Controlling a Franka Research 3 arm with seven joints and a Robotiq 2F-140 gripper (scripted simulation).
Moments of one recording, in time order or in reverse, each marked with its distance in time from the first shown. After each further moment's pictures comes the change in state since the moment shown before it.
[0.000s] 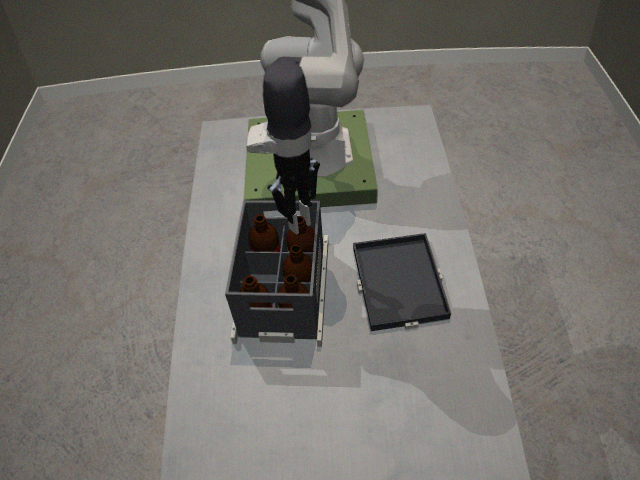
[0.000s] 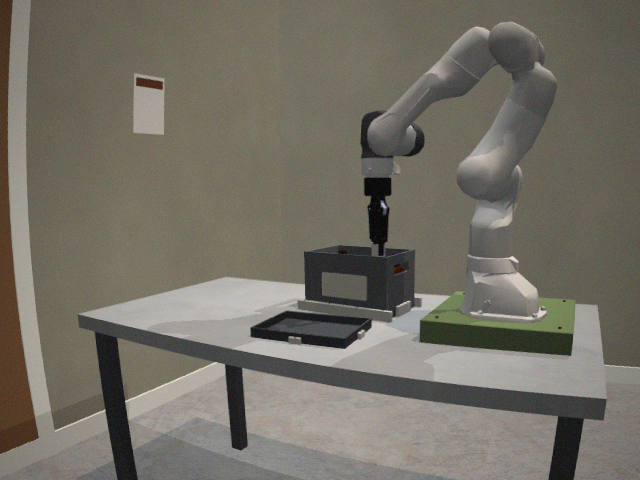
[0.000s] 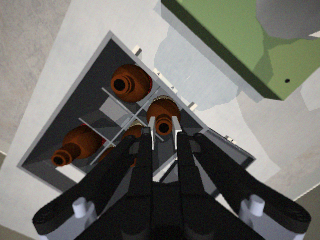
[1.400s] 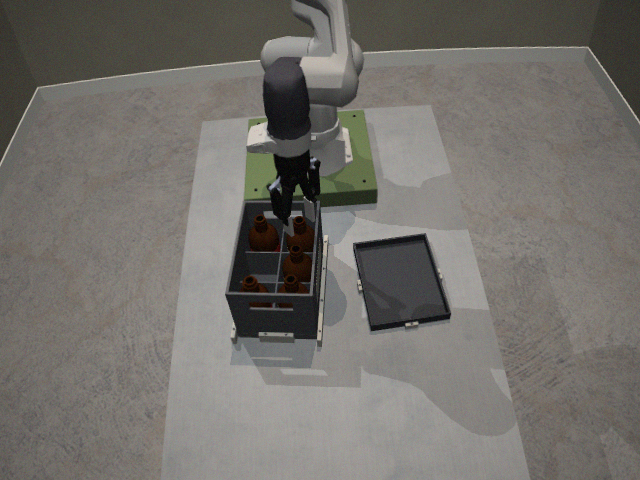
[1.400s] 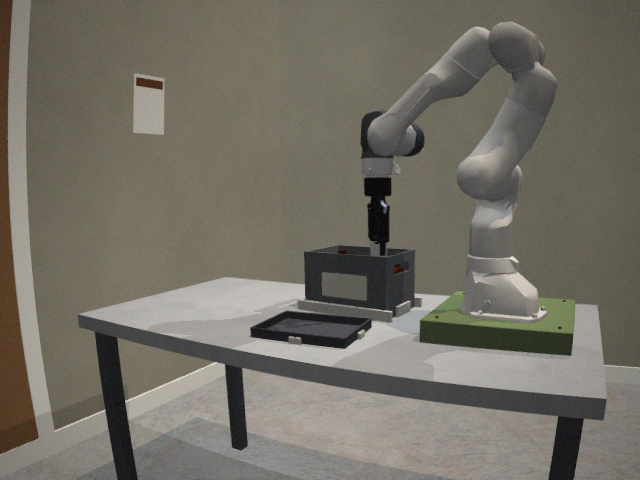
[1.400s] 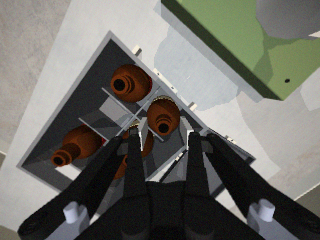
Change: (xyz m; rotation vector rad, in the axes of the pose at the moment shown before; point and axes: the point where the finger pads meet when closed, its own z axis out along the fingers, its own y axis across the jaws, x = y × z) arm 0.000 0.000 0.000 0.000 0.000 0.000
